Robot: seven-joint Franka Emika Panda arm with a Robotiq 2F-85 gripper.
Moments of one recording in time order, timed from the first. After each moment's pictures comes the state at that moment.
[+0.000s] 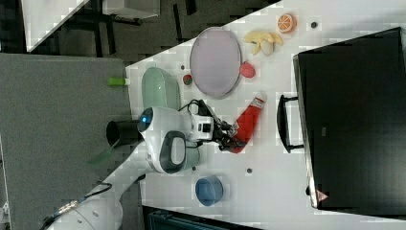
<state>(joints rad) 0.08 0.37 -0.08 -2.31 0.00 0.88 0.08</state>
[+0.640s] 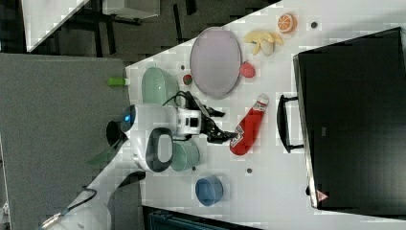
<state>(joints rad) 0.08 0.28 -0.09 -2.25 0.01 0.85 0.09</state>
